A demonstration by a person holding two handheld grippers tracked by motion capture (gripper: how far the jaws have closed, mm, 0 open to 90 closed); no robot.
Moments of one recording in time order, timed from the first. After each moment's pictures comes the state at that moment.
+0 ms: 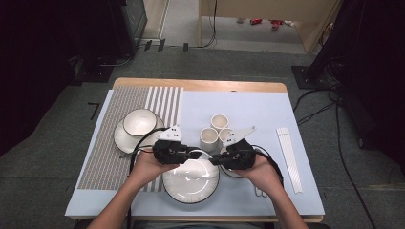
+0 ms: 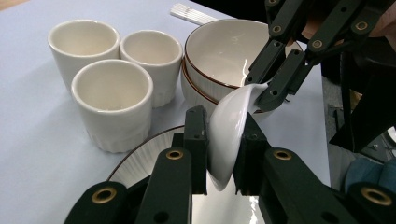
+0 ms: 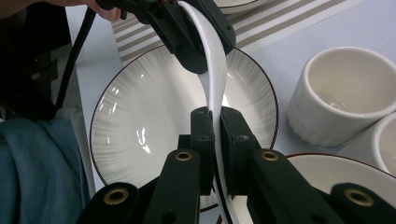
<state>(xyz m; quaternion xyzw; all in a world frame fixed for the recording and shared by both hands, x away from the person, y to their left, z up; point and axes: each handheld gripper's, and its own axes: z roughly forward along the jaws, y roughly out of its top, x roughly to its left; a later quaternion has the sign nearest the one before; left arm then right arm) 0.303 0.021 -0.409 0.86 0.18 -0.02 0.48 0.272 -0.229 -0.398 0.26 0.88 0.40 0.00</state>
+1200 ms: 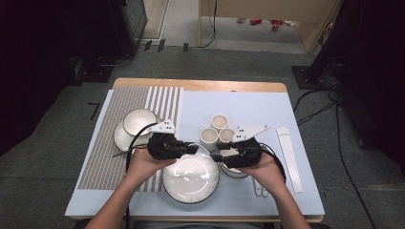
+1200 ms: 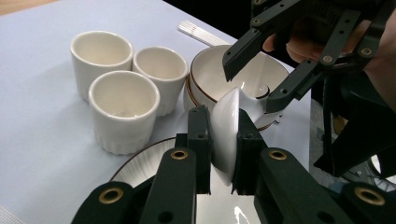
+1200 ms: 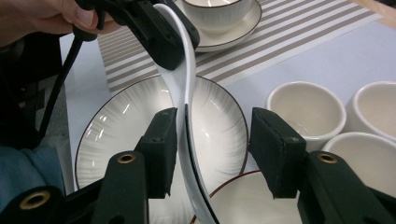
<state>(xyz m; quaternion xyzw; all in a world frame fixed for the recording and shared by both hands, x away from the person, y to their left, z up) 0.306 0.033 -0.392 0.83 0.23 -0.04 0.50 0.274 -0.246 -0.390 0.27 0.85 0.46 0.05</state>
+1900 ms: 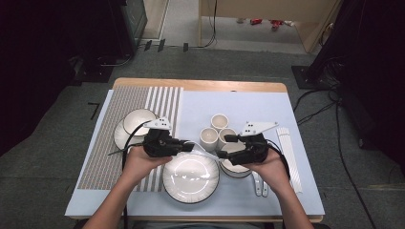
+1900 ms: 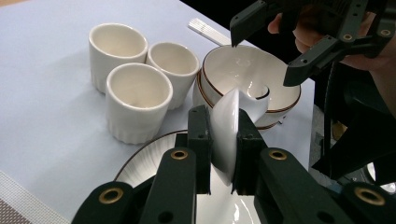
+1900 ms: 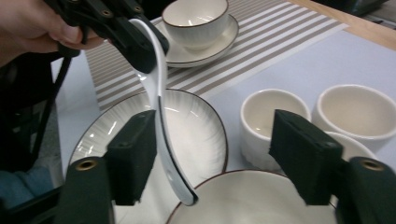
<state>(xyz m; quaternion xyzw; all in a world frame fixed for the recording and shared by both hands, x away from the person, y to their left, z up) 0.312 0.044 -0.389 0.83 0.26 -0.05 0.49 0.281 -0.263 -0.387 0.30 0.82 0.48 0.06</state>
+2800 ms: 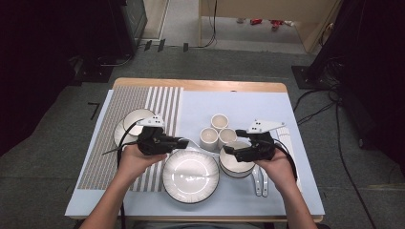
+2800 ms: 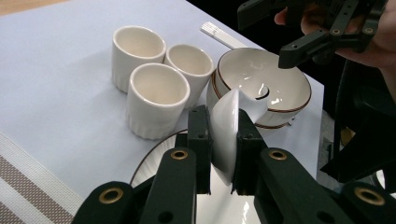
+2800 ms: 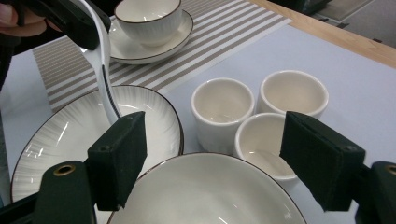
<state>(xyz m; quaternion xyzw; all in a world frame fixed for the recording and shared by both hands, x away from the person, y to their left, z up) 0.316 0.059 -0.386 0.82 0.27 -0.04 0.49 0.284 -0.279 -0.390 0.34 0.81 0.46 0.11</state>
